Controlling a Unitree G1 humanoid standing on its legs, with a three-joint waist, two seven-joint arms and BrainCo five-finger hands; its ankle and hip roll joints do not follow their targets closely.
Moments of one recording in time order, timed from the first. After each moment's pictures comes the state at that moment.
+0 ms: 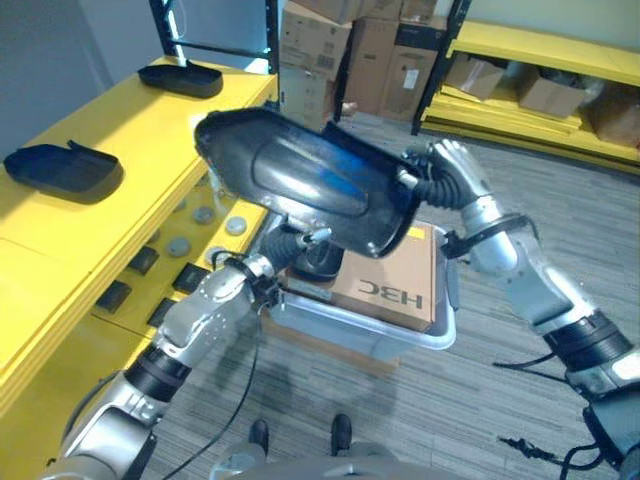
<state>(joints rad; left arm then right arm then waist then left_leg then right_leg) -0.41 0.43 -0.45 -0.09 -0.77 0.24 -0.11 -0.53 -0.86 0.41 -0.03 -0.24 -0.09 -0.29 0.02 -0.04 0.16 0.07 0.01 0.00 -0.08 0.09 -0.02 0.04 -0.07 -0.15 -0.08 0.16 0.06</state>
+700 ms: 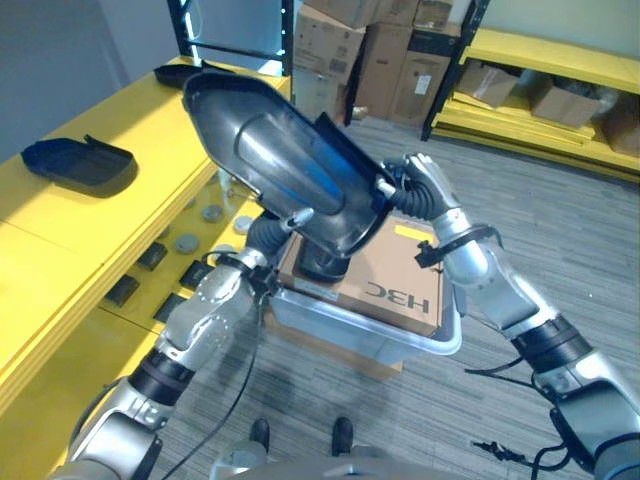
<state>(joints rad) -0.39 0.39 -0.40 -0.09 -0.78 0.12 0.12 -0.52 -0.73 0.42 0.01 -0.23 -0.16 -0.25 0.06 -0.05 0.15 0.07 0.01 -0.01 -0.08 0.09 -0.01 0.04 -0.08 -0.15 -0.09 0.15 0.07</state>
